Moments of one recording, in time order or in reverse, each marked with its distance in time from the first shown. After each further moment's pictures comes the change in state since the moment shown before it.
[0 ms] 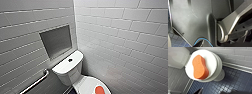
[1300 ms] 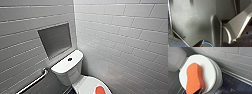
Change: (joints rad) left arm 0.009 0.004 -0.021 -0.010 0.000 -0.001; right arm 0.188 0.113 -0.180 -0.001 -0.197 0.006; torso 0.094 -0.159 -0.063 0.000
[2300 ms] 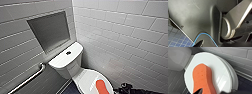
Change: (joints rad) left arm -0.018 0.002 0.000 -0.005 -0.011 0.000; right arm 0.157 0.104 -0.012 0.000 -0.076 0.000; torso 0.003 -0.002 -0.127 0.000
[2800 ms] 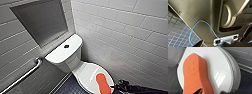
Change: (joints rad) left arm -0.007 0.003 -0.002 -0.003 -0.004 0.000; right arm 0.042 0.054 -0.064 0.000 -0.025 0.000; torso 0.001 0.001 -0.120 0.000
